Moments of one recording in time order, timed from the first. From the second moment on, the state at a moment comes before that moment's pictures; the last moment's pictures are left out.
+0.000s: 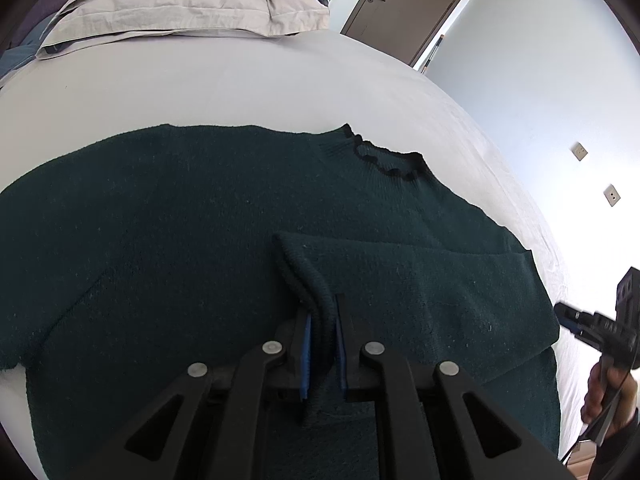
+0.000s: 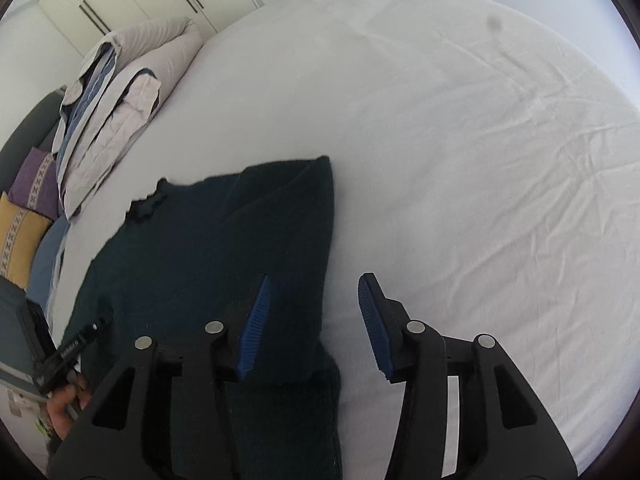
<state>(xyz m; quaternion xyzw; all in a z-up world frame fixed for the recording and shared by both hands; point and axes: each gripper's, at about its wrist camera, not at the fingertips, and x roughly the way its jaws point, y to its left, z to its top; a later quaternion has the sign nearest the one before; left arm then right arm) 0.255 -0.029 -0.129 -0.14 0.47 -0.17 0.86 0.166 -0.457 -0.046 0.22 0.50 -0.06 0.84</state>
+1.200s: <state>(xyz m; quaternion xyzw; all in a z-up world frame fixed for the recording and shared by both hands) 0.257 -0.046 -0.102 -0.08 0.44 -0.15 0.88 0.214 -0.419 -0.038 0.21 0.47 -0.03 0.86</state>
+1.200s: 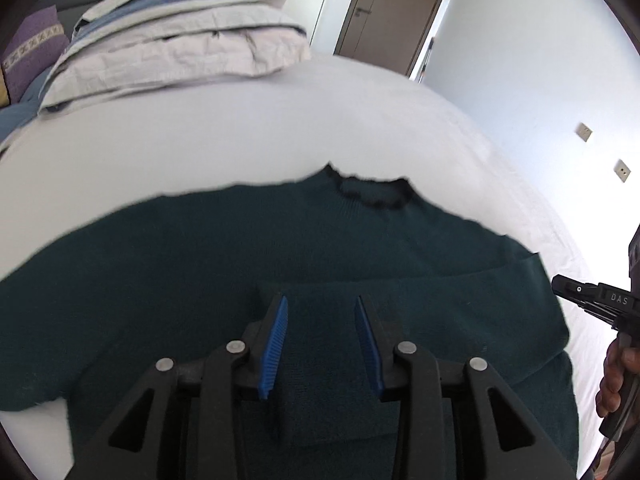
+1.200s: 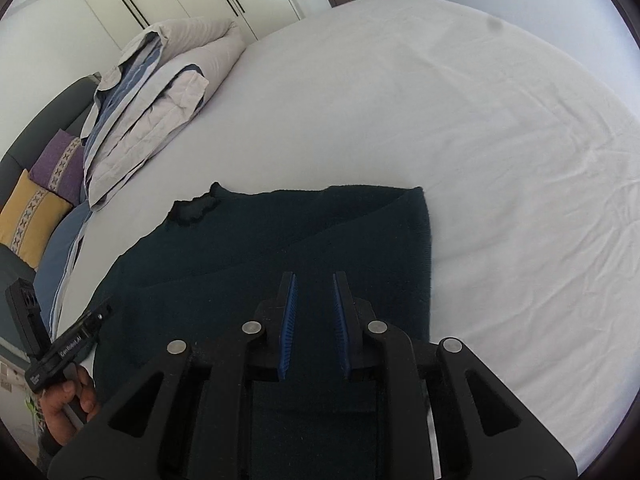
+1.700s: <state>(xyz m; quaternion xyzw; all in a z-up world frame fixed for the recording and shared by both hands) 0.267 -0.046 -0.119 -0.06 0.43 -0.14 0.89 0.219 -0.441 -0.058 0.23 0.44 -0.03 0.87</state>
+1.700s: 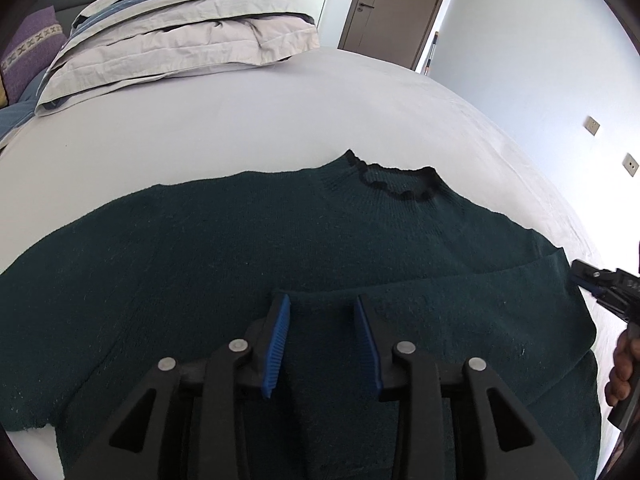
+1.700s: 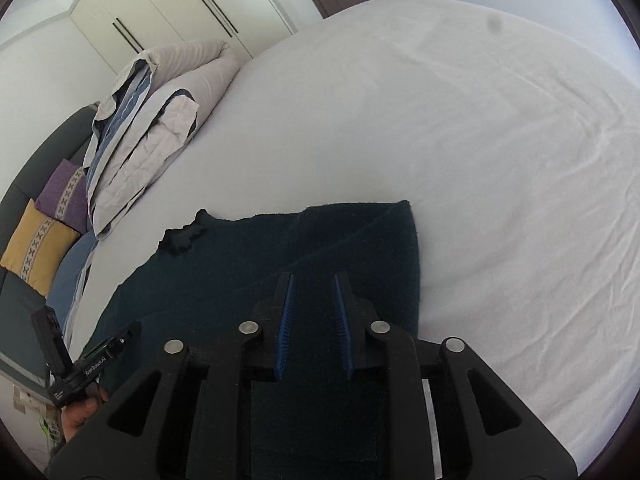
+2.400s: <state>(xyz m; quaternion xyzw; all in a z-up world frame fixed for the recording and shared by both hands) 0.065 0.388 -0.123 -0.55 0.28 0.13 0.78 0.155 -0.319 0.030 0.25 0.36 0.10 0.89</state>
